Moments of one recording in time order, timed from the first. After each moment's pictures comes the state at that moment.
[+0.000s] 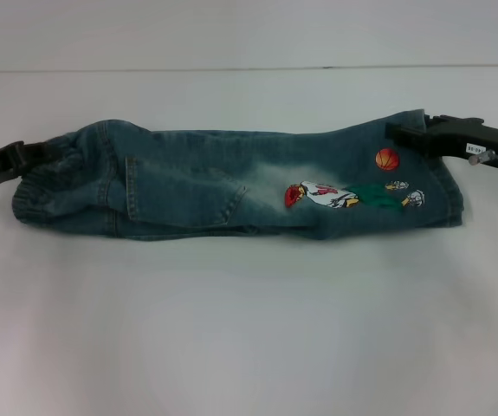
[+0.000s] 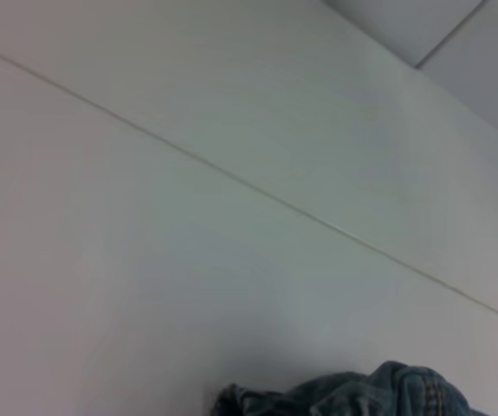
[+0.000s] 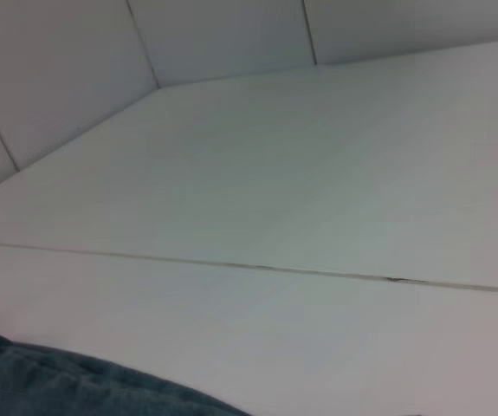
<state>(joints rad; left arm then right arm) -0.55 -1.99 0.67 0.59 2.07 1.00 -2.22 0.67 2.04 -0.58 -0.40 -1.93 -0.93 1.47</state>
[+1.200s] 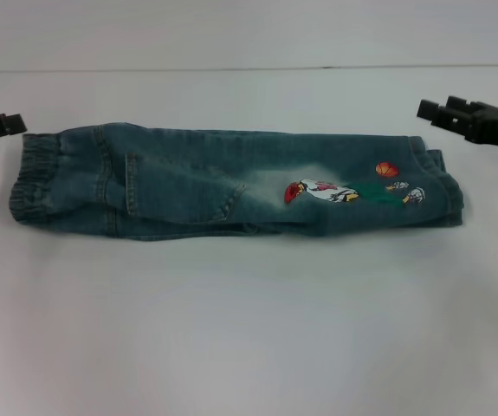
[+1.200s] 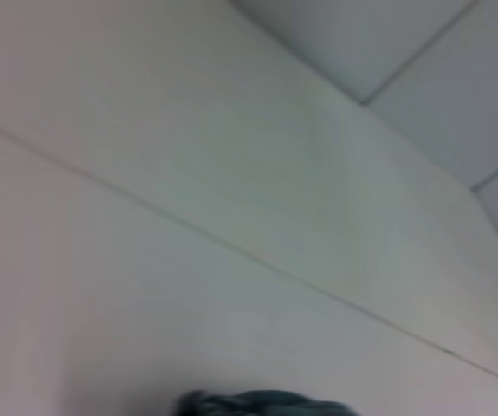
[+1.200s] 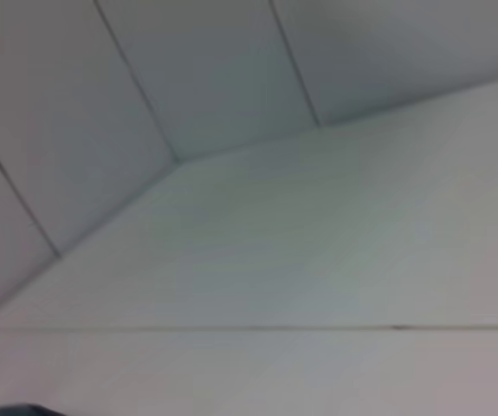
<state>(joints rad) -0.51 -1.95 0.49 0.75 2.13 1.30 -2.23 0.60 2.01 -0.43 -0.44 -1.92 -1.19 1.51</state>
